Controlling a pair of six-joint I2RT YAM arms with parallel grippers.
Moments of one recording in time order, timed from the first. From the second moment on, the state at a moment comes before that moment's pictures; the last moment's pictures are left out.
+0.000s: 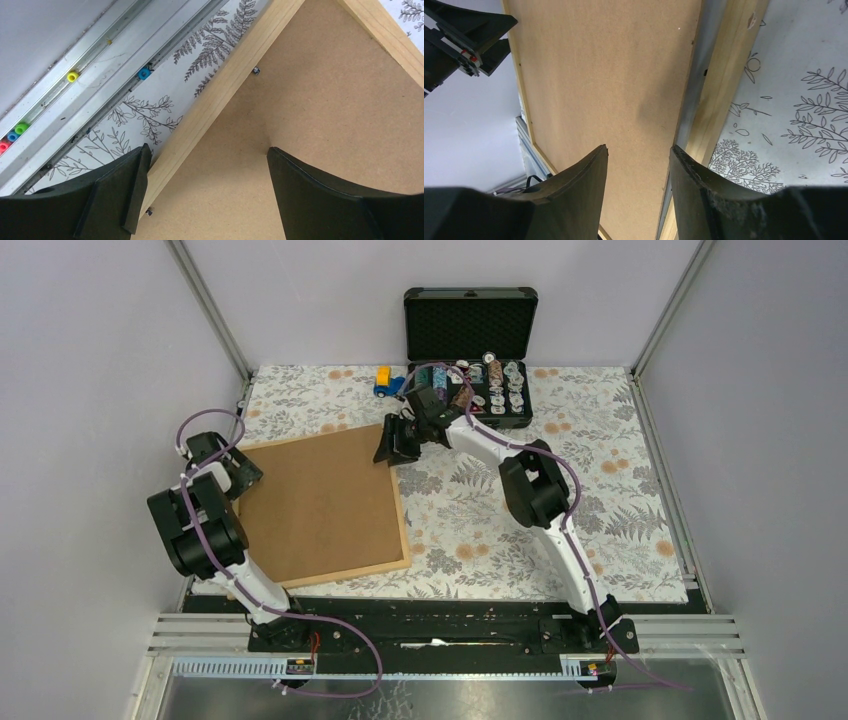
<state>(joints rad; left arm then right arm) 0.49 1.74 0.98 -0.22 -0.02 -0.38 0.66 2.46 2.06 -0.41 -0.55 0.69</state>
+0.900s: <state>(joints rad) 0.40 1.79 0.98 -0.04 0.06 -0.34 0.78 2.67 2.58 -1.01 -0.06 0.44</state>
